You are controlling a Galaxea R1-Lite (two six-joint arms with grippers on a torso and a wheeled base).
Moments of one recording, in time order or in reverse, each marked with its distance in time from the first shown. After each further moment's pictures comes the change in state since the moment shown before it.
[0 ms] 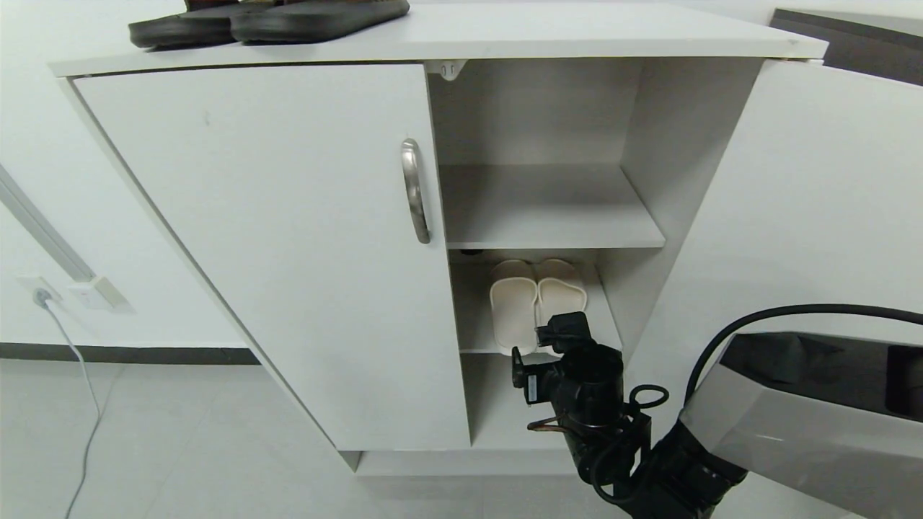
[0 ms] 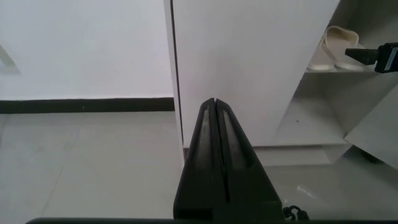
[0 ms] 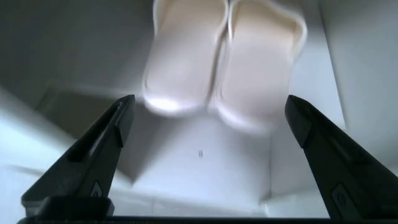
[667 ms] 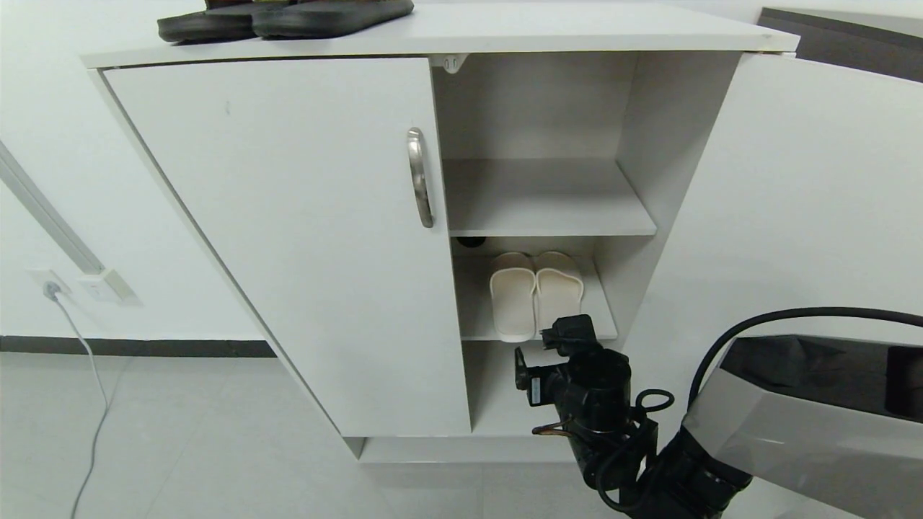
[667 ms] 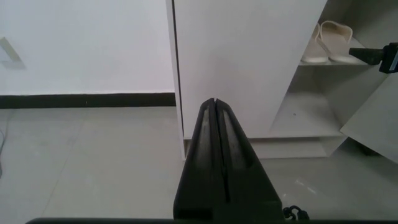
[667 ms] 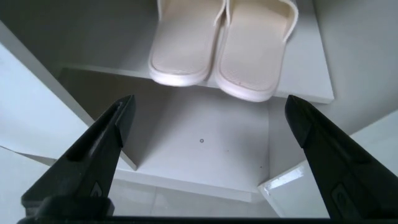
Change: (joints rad) left arm 0.000 0.000 0.000 0.000 -0.001 0.001; right arm 0.000 -0.002 0.036 -0.050 0.000 -0.004
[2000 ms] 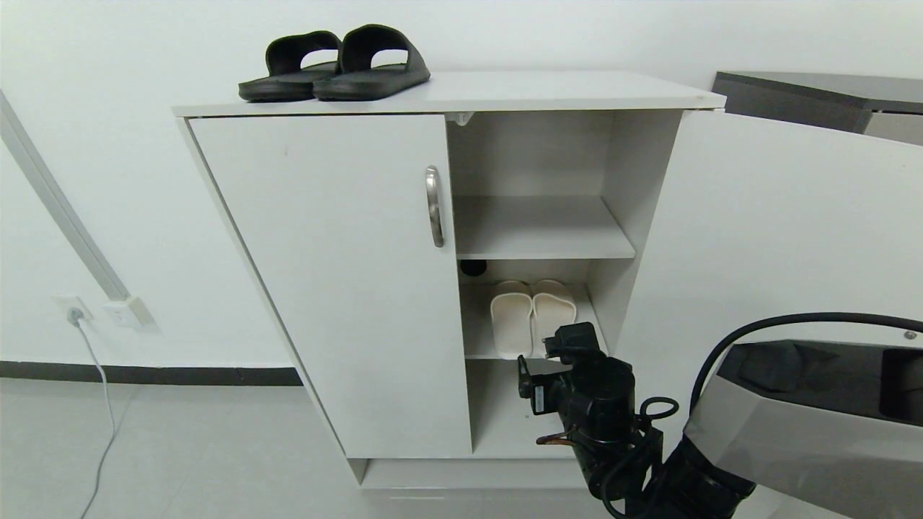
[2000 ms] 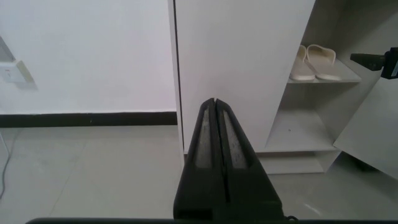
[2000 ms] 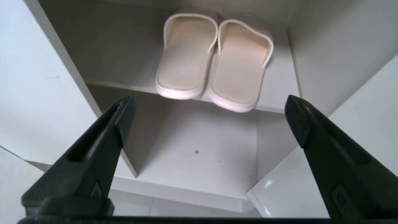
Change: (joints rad) left arm 0.000 0.000 0.000 0.000 0.002 -0.002; right arm 0.000 0.003 0.041 -0.027 -0.001 -0.001
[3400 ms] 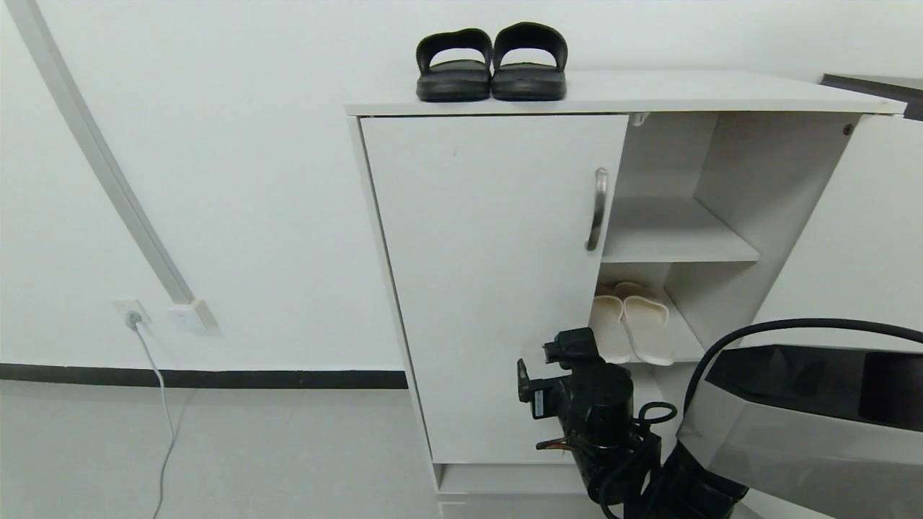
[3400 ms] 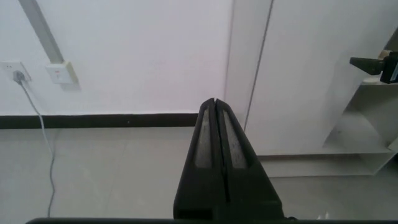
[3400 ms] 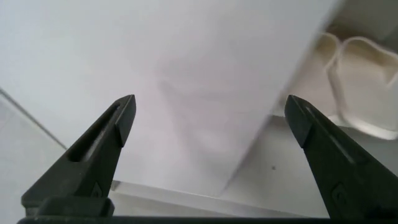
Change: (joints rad) left arm 0.000 0.000 0.000 0.000 0.000 -0.001; right arm -0.001 0.023 0.008 -0.031 0.002 0.002
